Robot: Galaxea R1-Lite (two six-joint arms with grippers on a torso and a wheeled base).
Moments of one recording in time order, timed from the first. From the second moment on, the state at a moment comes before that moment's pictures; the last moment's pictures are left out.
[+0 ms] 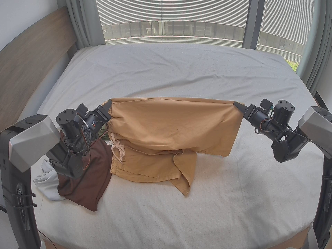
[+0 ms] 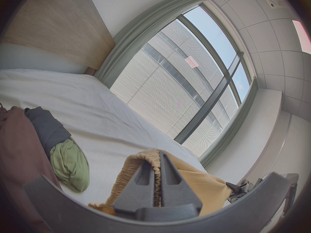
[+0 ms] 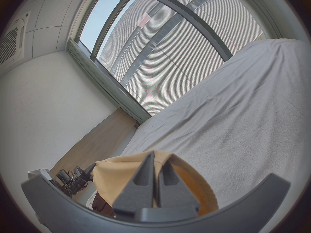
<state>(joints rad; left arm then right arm) -0.16 2.32 -1.00 -1.53 -0.13 -0.66 0.09 2.29 -1.08 -1.32 0.46 0.65</state>
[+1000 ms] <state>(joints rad) -0.15 2.53 -1.43 -1.36 -0.11 -0.66 0.05 2.54 -1.55 -1.11 0.45 0.63</state>
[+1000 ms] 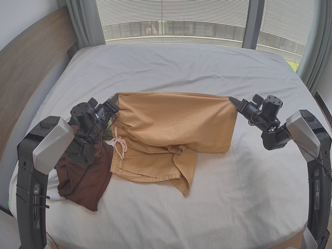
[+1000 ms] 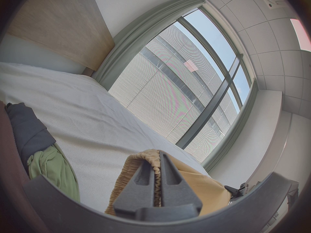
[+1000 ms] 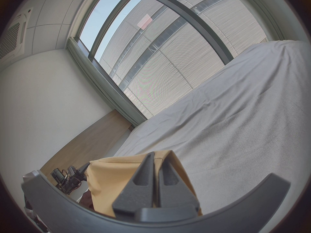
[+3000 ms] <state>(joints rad) -0.14 2.39 -0.94 -1.48 -0.18 -0.64 0.24 2.42 -1.14 -1.13 0.39 0.35</state>
